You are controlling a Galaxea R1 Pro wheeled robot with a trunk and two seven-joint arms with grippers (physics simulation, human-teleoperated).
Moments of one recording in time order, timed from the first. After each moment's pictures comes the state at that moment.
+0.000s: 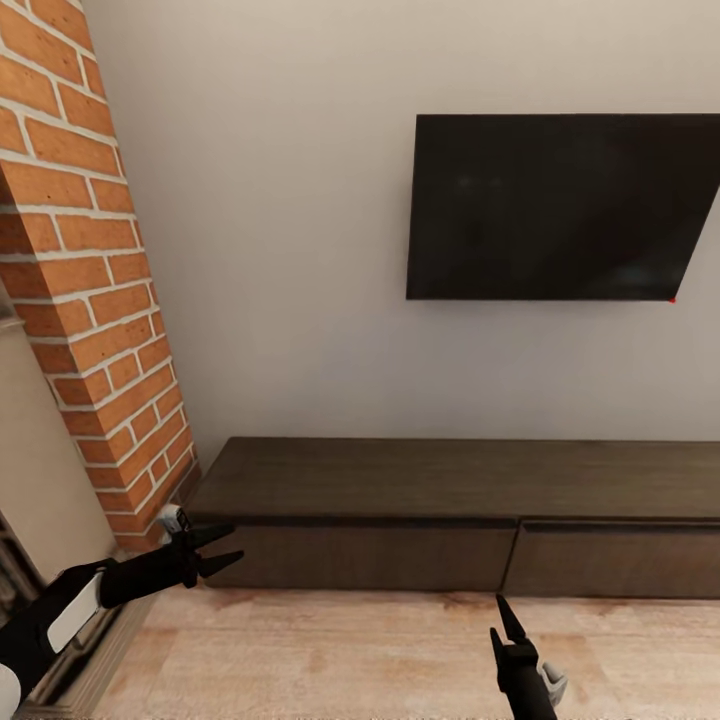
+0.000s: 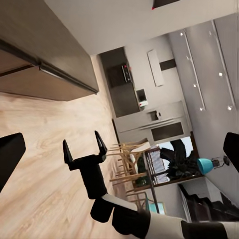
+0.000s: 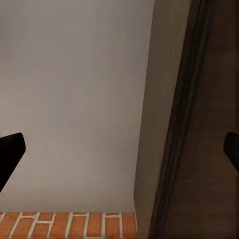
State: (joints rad) left arm -0.57 0.44 -0.26 -0.64 0.82 0.86 -1.34; right arm -0.23 -0.11 0.37 -0.47 -1.90 -0.09 0.92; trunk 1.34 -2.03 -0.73
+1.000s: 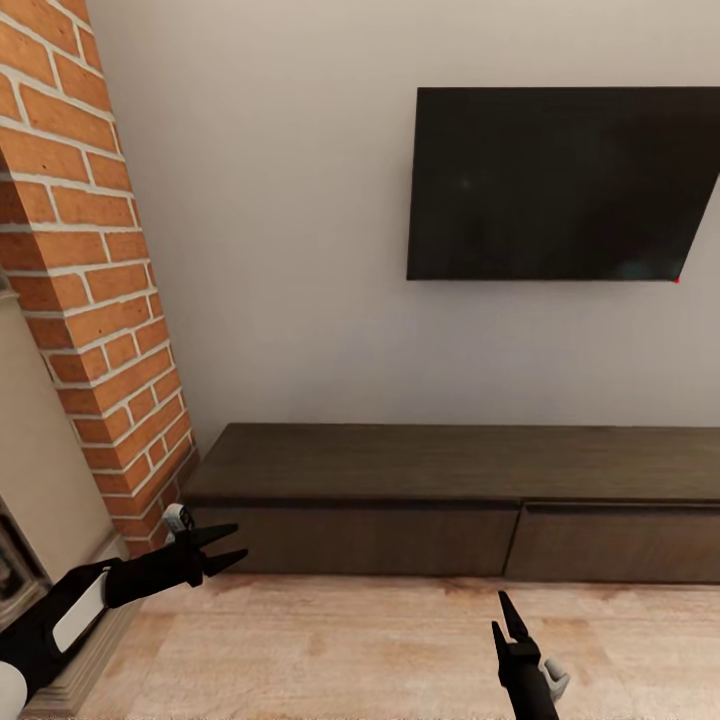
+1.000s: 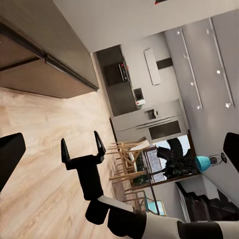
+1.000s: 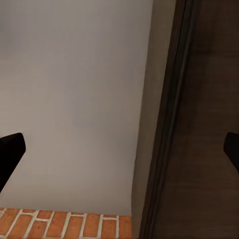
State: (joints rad) left arm -0.57 0.42 -0.25 -0.64 0.82 0.86 -1.35; right arm -0.23 -0.10 0.36 -0.47 -1.91 -0.11 0.97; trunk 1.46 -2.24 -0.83
